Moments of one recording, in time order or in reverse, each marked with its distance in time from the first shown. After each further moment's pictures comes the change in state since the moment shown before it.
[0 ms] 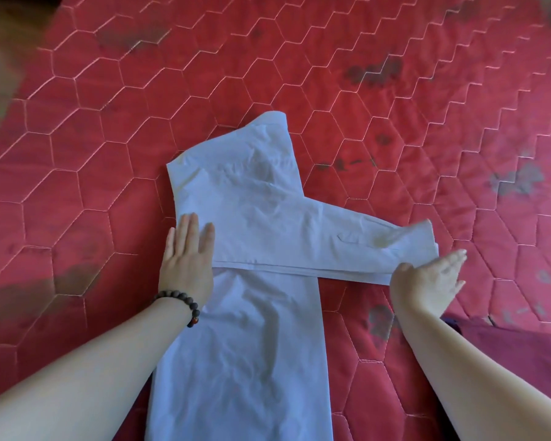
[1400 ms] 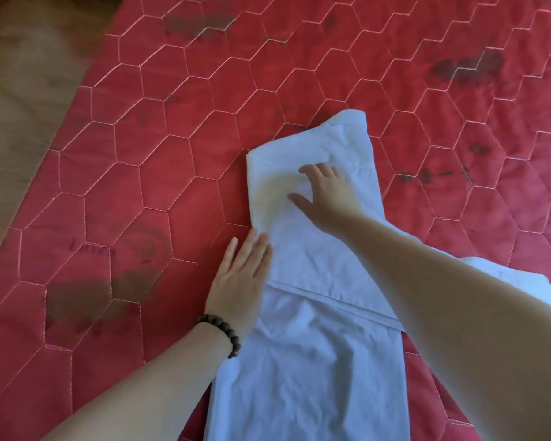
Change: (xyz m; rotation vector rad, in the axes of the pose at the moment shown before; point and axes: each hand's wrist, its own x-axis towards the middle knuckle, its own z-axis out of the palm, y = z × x) left_hand -0.003 -0.032 0.016 -0.078 0.169 0.248; right_hand -0.058 -0.247 0.103 -0.051 -0.556 -1.042
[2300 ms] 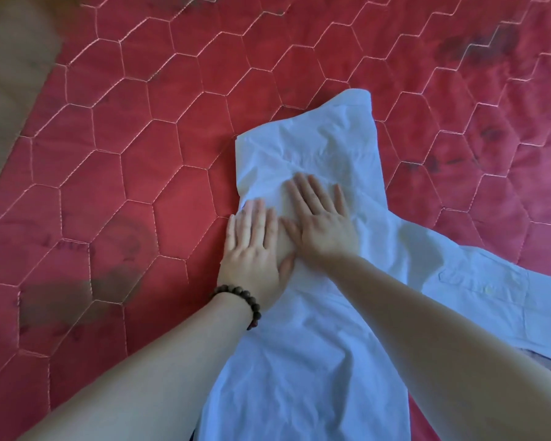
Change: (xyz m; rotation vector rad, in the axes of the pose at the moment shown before) left_hand 0.044 0.014 0.017 -0.018 -0.107 -0.195; right_hand -0.034 0.021 0.066 -0.263 0.053 -0.084
